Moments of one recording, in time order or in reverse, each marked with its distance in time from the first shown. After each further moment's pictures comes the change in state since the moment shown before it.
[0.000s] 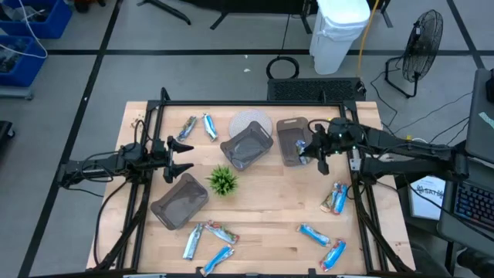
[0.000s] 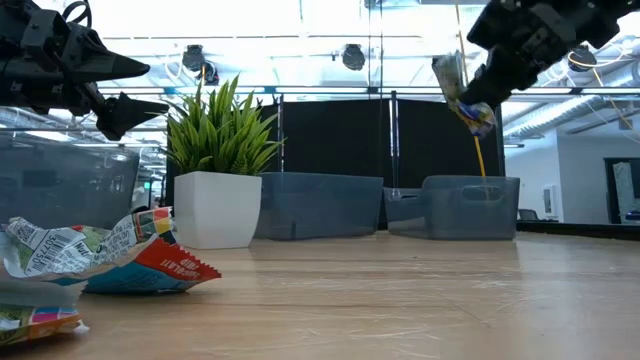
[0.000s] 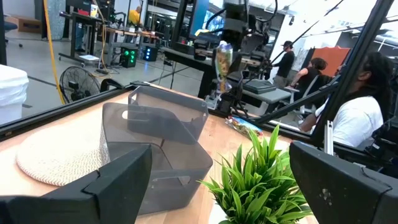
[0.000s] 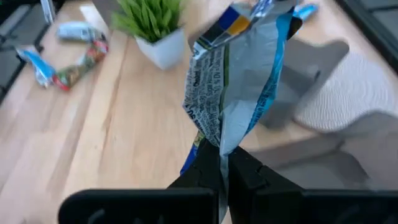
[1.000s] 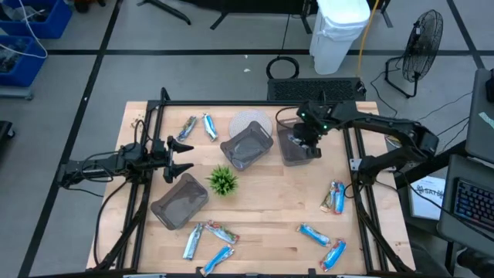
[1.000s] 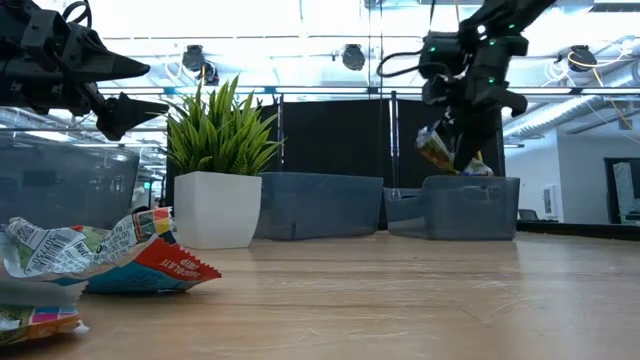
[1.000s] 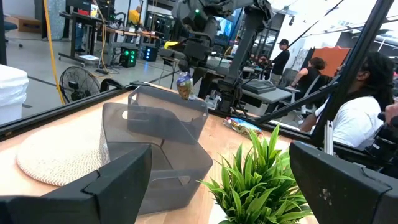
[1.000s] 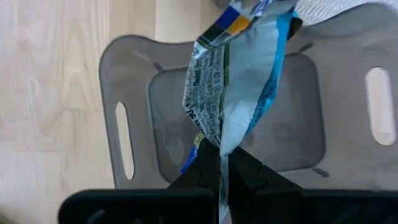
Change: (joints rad) left arm 0.000 0.000 0.000 0.000 0.000 0.000; right arm -0.186 0.575 0.365 -0.418 0.119 -0.446
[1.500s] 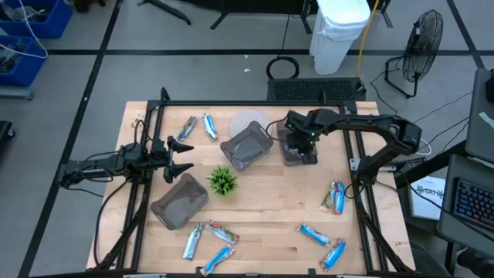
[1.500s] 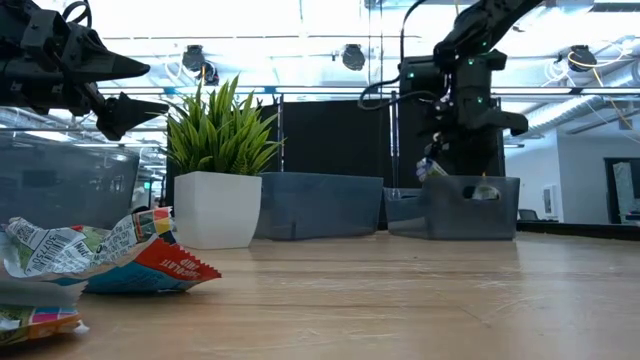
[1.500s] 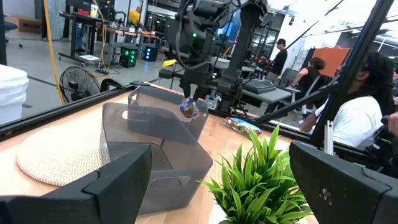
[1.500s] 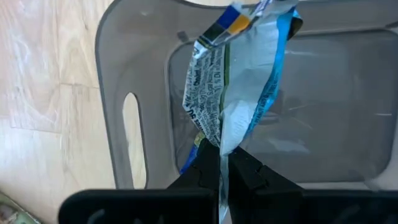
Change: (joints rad) left arm 0.000 0.000 0.000 0.000 0.000 0.000; right arm 0.085 0.177 0.031 -0.059 0.048 0.002
